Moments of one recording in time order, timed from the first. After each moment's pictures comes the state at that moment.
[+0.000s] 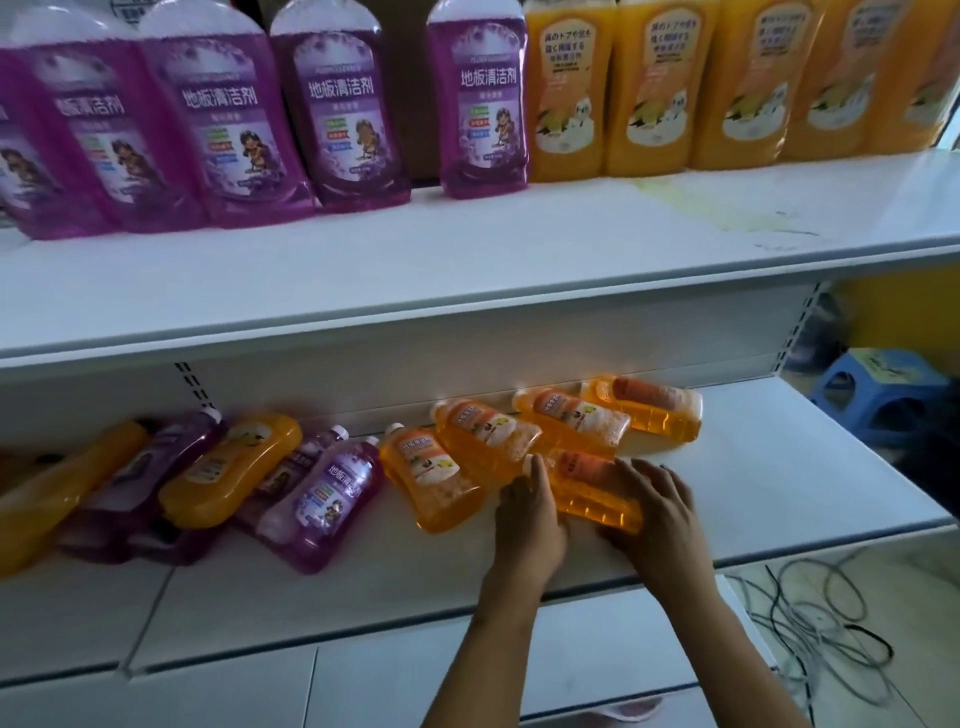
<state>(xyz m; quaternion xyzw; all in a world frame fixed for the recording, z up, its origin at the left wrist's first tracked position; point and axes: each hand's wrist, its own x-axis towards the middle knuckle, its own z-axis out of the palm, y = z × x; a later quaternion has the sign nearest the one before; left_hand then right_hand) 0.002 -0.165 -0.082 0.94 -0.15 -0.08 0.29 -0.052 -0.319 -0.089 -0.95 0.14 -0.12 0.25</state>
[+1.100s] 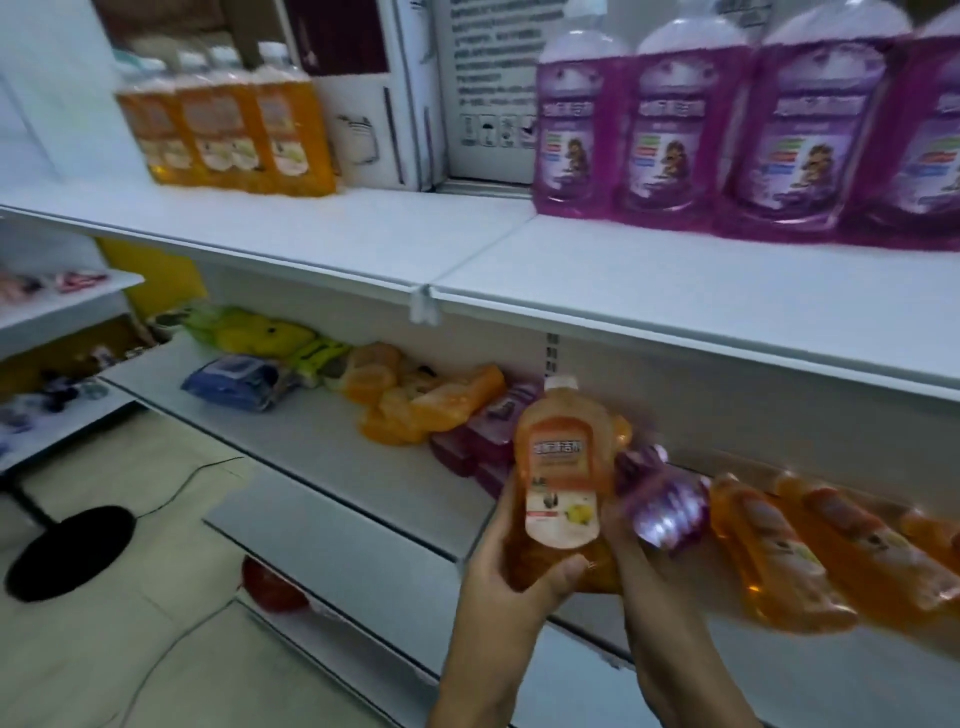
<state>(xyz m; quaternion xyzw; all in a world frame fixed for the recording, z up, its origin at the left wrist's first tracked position) -0.090 0.129 -0.014 0.61 0.04 0.13 0.78 -0.045 0.012 0.006 -0.62 -0.04 0.12 0.77</state>
